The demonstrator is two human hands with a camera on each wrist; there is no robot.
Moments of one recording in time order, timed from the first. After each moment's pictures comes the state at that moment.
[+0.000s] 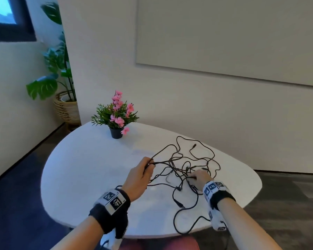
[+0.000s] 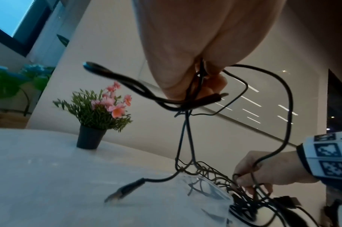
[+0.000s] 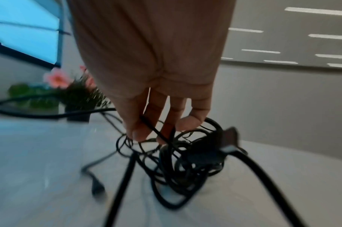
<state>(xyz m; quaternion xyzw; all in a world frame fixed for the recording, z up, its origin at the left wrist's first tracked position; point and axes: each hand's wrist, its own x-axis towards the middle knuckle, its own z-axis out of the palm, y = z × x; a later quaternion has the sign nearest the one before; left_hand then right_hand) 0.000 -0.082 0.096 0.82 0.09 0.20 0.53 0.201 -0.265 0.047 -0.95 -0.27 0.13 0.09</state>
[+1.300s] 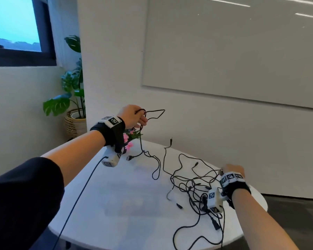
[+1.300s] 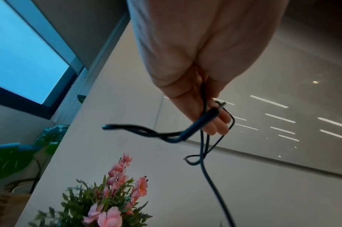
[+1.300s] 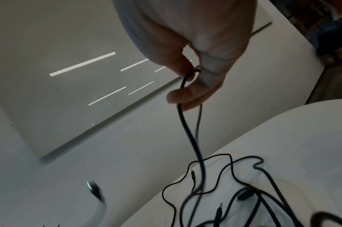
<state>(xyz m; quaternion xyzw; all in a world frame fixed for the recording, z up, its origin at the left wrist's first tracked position) 0.086 0.033 0.261 0.83 0.12 0.23 0.49 0.258 -0.295 0.130 -0.91 0.05 0.02 0.41</state>
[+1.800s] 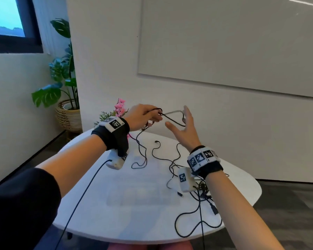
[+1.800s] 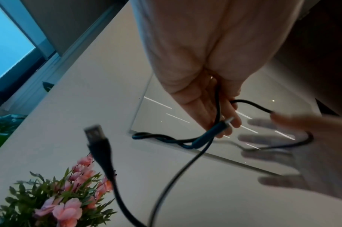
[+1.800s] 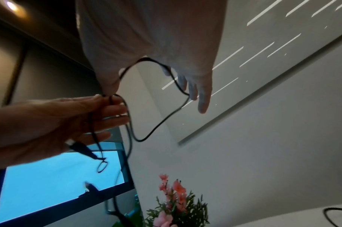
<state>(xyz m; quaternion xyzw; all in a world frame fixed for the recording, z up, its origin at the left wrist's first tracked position) 0.071 0.001 0.244 0.84 0.00 0.18 0.51 0.163 -0.169 0.199 -0.76 -0.33 -0.03 0.57</state>
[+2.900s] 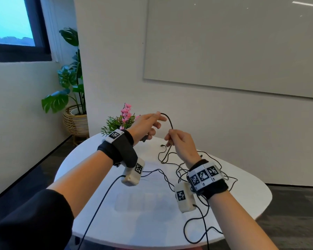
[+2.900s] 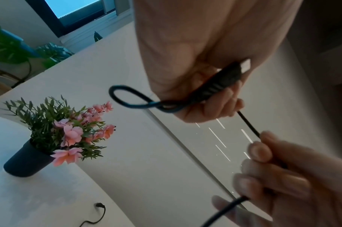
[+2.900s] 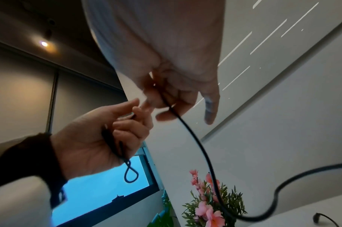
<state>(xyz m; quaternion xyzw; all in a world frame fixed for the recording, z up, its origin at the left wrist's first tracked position) 0.046 -0.011 0.238 0.73 0.07 0.16 0.66 0.109 -0.156 0.198 -0.71 -0.35 0.03 0.61</state>
